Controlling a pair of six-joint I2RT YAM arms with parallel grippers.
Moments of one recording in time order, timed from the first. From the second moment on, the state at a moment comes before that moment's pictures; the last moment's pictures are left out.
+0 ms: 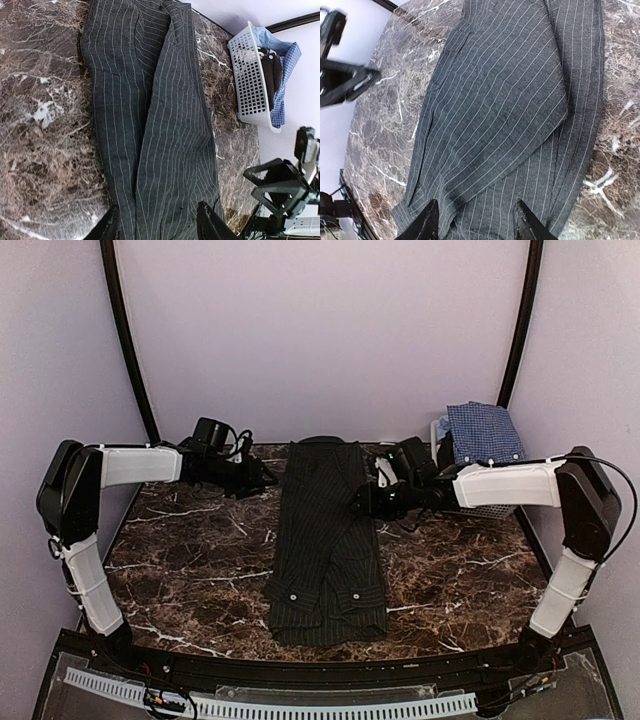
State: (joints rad) left arm -0.39 1.86 1.29 -0.18 0.49 -0.61; right arm 0.71 1.74 1.14 -0.14 -0.21 0.58
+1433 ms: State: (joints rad) left arm -0.48 1.57 1.12 -0.26 0.46 -0.62; right arm 0.65 2.03 1.11 0.20 -0.39 0.82
